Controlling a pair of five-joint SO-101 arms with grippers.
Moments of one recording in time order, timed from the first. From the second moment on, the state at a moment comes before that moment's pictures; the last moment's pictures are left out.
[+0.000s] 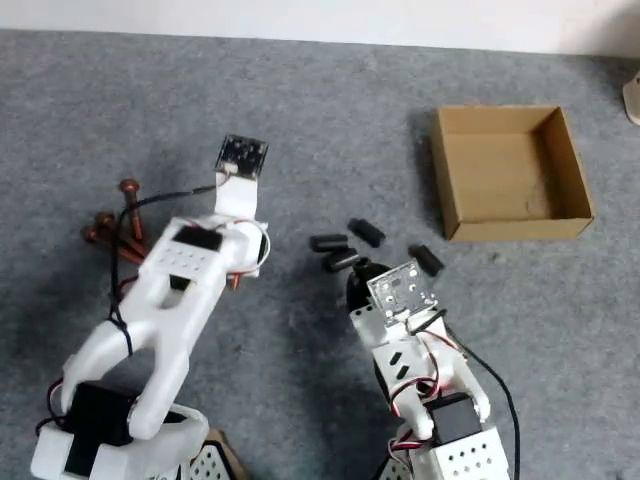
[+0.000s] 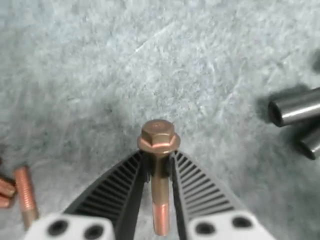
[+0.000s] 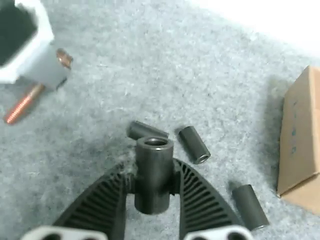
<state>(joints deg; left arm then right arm) 7.3 -13.7 46.6 35.6 6.3 -22.1 -103.5 96.0 40.0 14.7</state>
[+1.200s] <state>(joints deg) 9.6 -14.1 87.4 -66.2 6.5 -24.9 -103.5 96.0 35.6 5.8</state>
